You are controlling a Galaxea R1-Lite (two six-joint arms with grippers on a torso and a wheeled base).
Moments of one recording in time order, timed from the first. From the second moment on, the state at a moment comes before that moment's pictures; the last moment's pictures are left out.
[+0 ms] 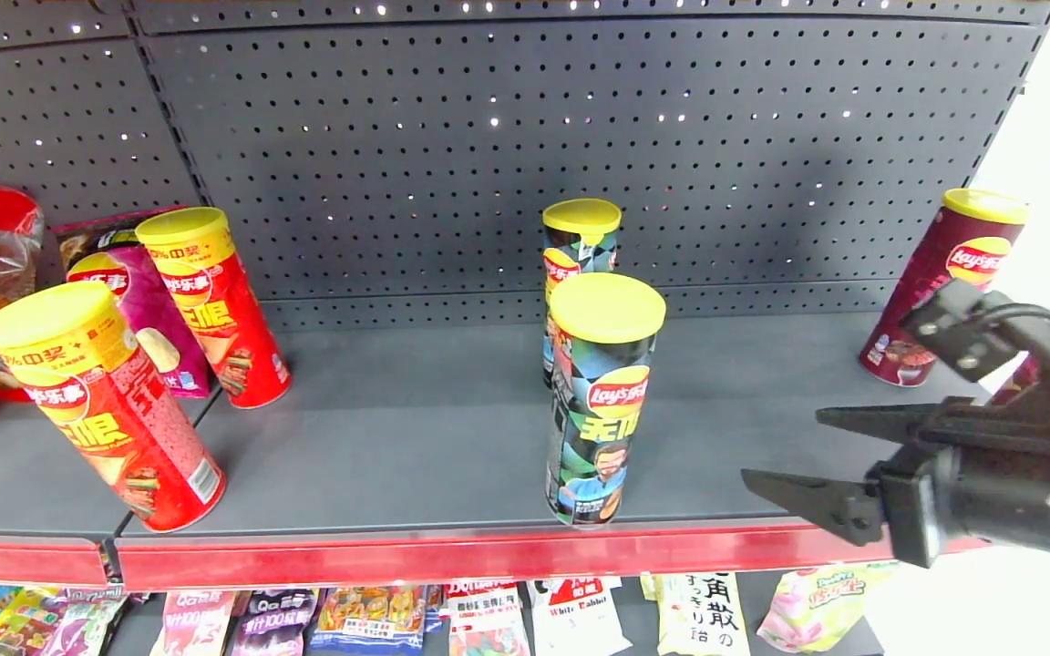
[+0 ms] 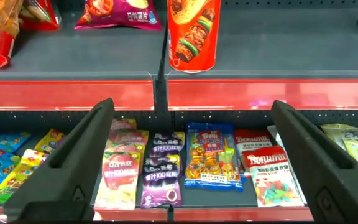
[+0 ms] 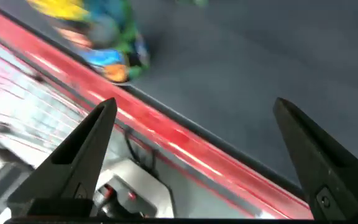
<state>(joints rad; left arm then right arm) 0.00 0.00 0.00 0.00 0.03 0.00 0.60 1.29 -0.73 -0.04 -0.01 0.00</state>
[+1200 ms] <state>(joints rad) 0.00 0.00 0.00 0.00 0.03 0.00 0.66 1.66 -0.82 -0.17 -0.19 0.01</state>
